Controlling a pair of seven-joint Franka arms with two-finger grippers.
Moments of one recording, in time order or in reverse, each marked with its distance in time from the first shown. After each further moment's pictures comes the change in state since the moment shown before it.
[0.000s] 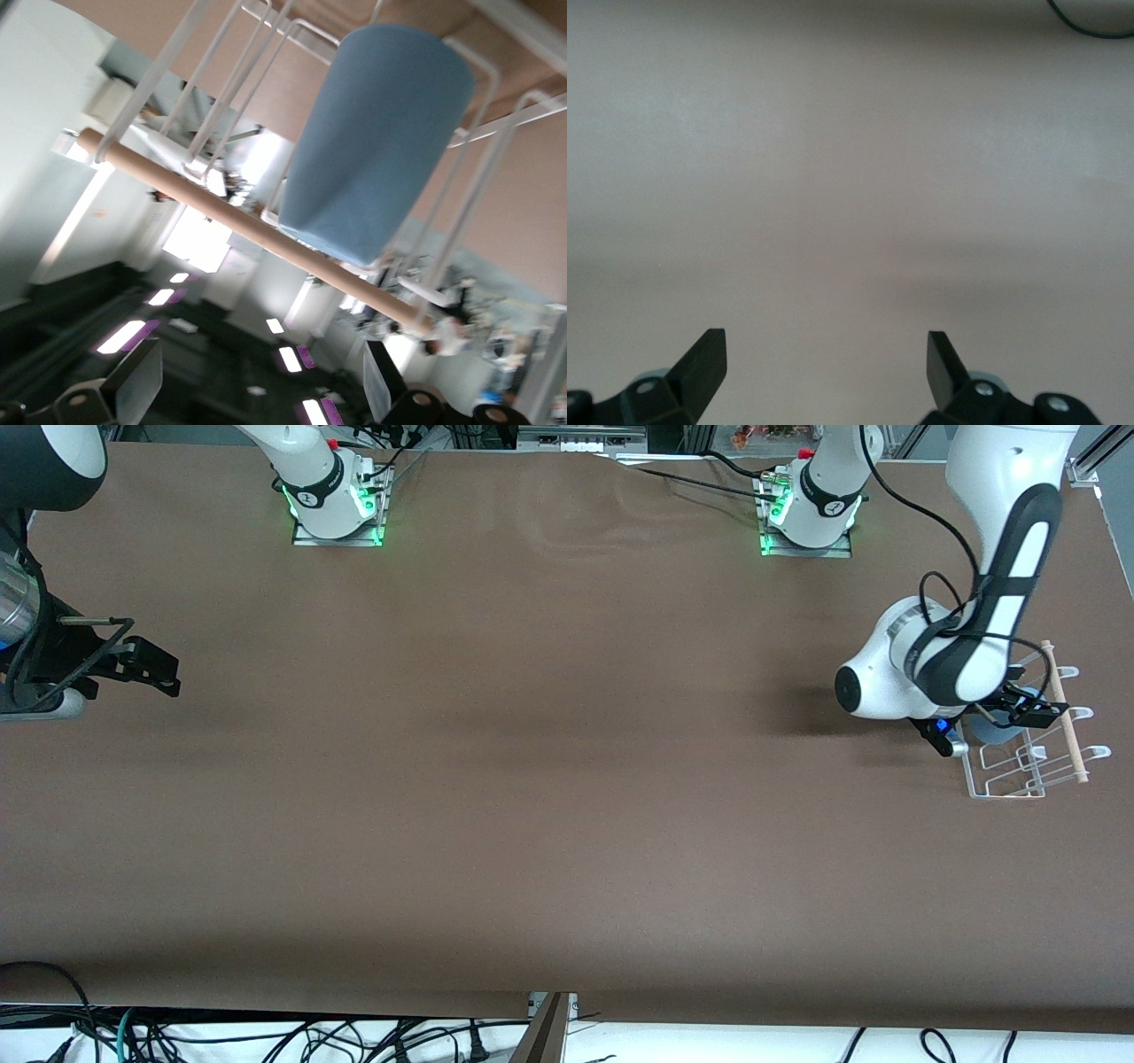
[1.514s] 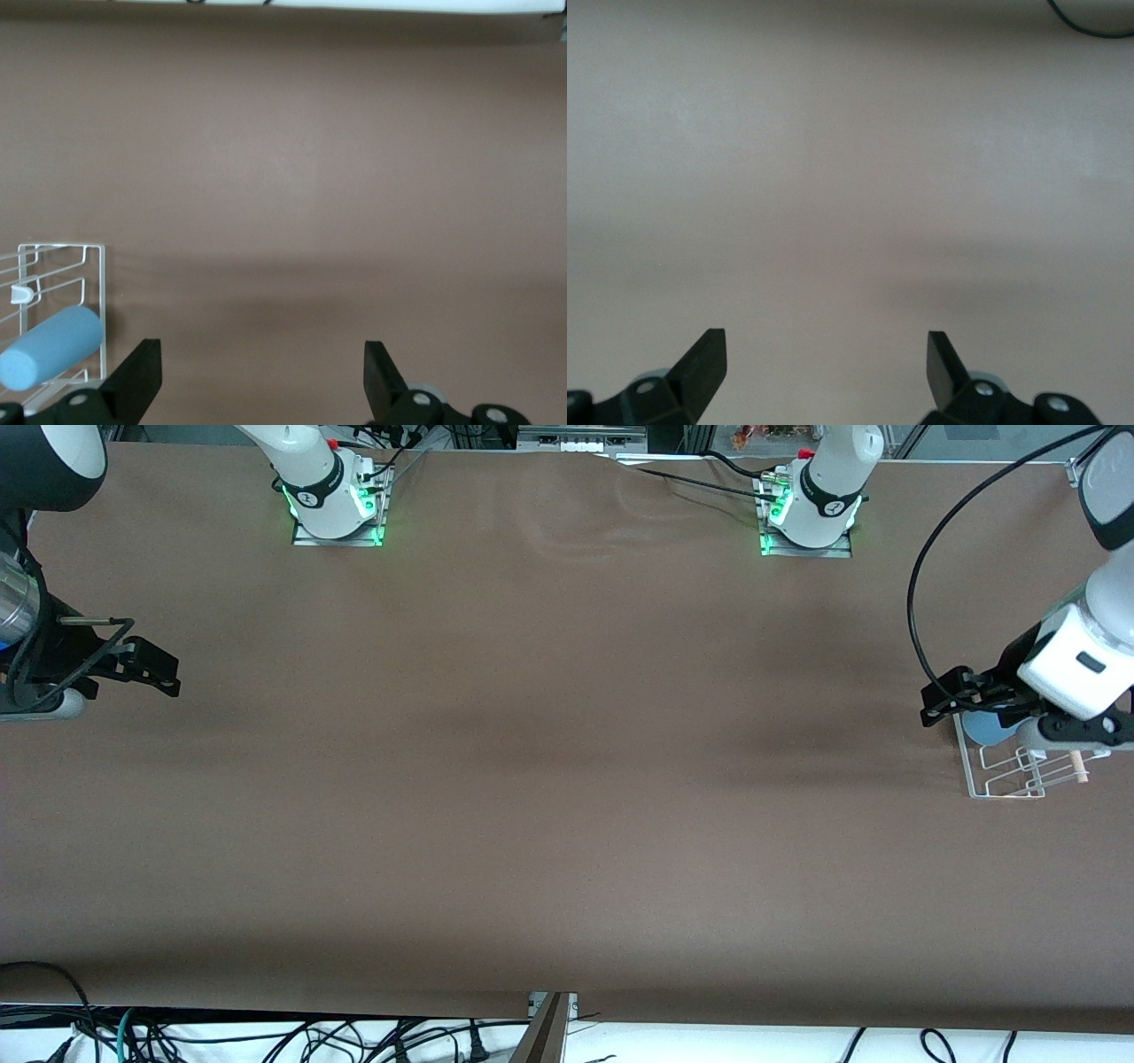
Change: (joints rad) left arm -0.007 -0.221 -0.001 0.583 -1.234 0.164 -0.196; right arm 0.000 0.000 0.000 0.000 0.000 0.000 0.000
